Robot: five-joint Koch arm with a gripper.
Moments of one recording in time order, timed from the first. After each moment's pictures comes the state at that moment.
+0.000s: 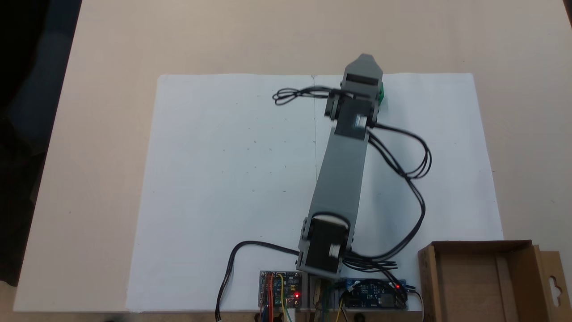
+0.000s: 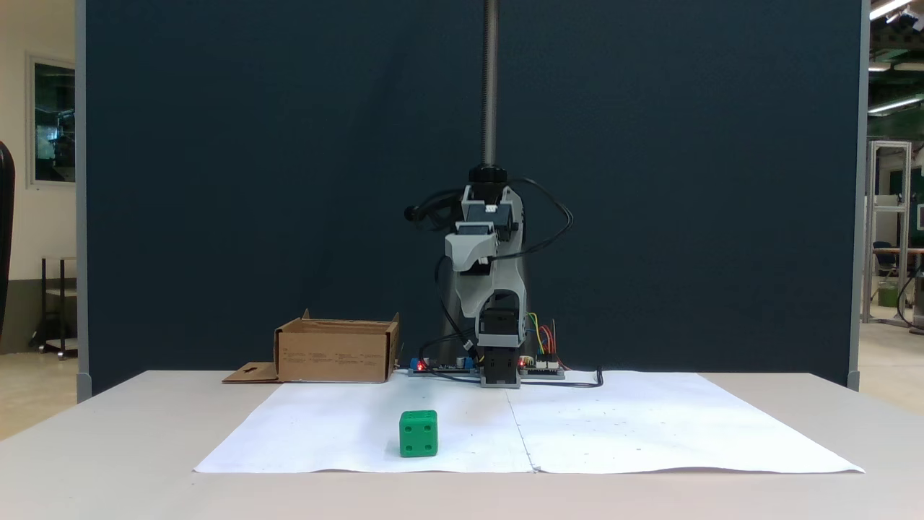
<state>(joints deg) 12.9 106.9 100.3 27.2 -0.8</state>
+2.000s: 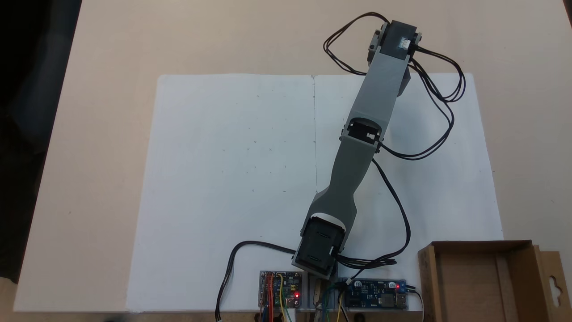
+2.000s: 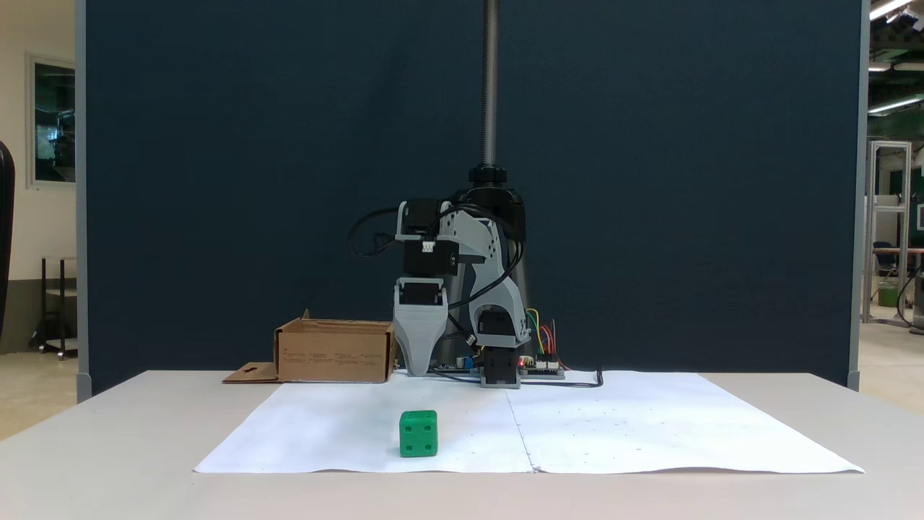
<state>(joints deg) 22.0 50.9 37.3 68.7 -31.4</state>
